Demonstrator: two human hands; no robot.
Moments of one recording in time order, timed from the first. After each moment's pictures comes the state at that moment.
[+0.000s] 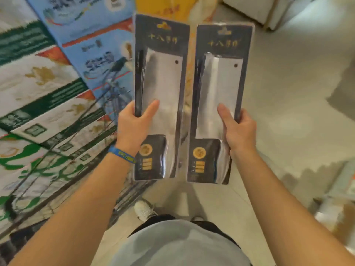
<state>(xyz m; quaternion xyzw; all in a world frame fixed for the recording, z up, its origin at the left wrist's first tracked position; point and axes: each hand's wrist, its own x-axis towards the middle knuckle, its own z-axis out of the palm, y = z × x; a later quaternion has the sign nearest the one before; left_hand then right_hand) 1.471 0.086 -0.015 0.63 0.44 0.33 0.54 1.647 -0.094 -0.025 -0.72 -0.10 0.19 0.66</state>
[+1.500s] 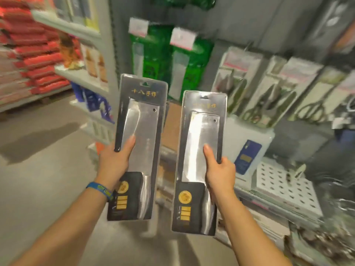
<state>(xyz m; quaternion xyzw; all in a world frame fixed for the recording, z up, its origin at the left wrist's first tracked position) 1.994 -0.506 0.063 0.72 -0.25 -0.19 0.62 1.746 -0.610 0.072 -0.54 0.57 -0.46 0.41</state>
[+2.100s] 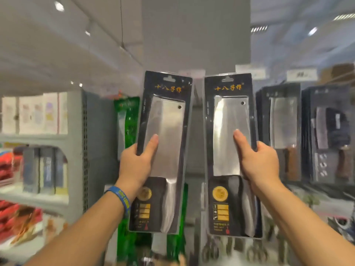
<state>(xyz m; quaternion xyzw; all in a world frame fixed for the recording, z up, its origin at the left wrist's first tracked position) 2.041 -0.745 0.427 0.44 -0.50 -0.11 0.74 1.763 -0.793 0.432 -0.53 0.45 -0.71 0.09</state>
